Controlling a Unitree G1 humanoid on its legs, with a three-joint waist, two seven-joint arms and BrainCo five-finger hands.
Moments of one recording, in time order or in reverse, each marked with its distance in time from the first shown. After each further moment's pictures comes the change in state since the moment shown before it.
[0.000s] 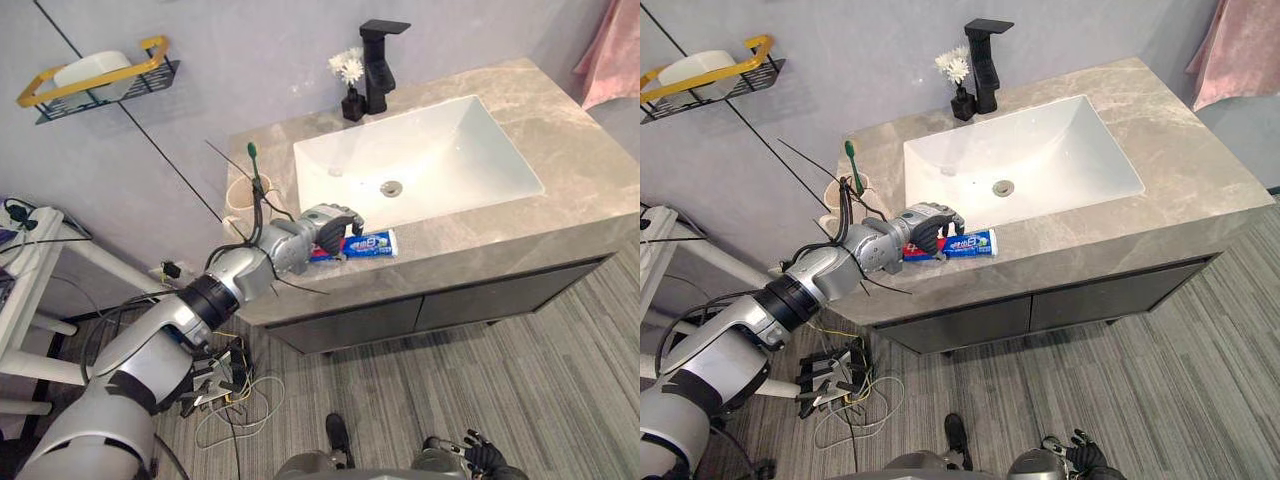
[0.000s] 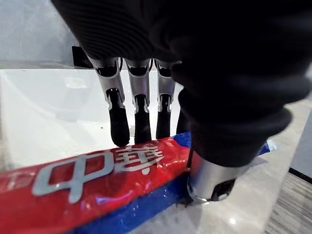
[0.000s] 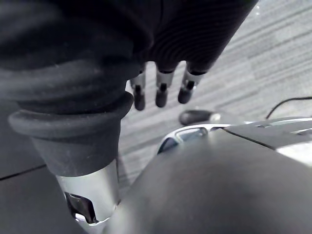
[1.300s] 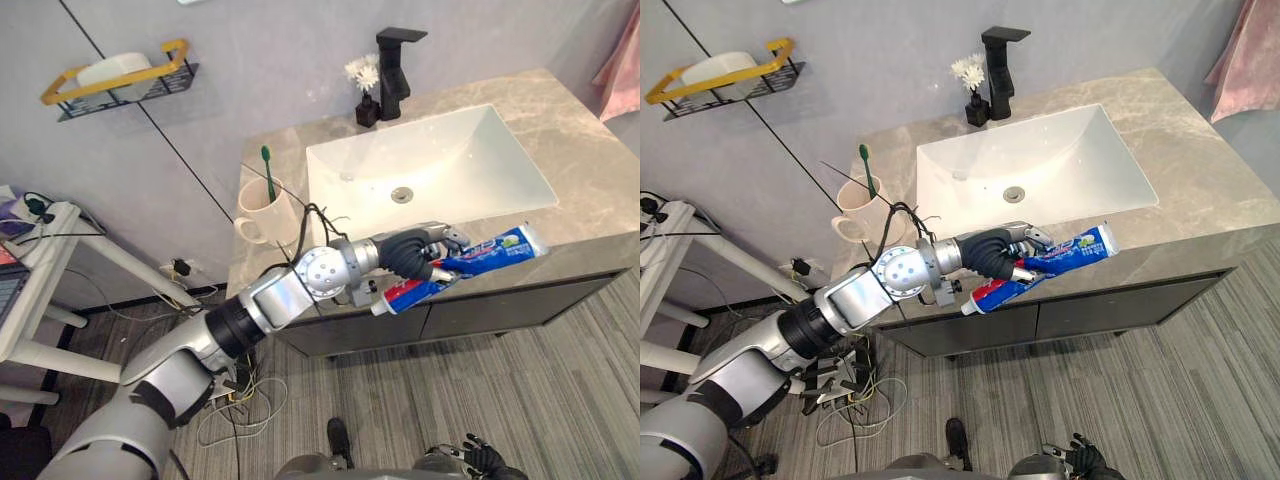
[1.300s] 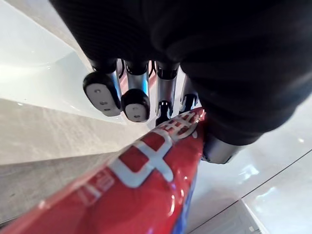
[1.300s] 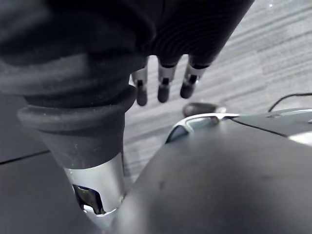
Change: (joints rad) left arm 0.072 -0.062 -0.036 -0.428 -0.649 0.001 -0.028; right arm -0.026 -0.017 0.044 0.041 0.090 -0.003 -0.004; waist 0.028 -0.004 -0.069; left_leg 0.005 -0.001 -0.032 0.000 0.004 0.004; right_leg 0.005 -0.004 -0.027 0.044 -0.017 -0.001
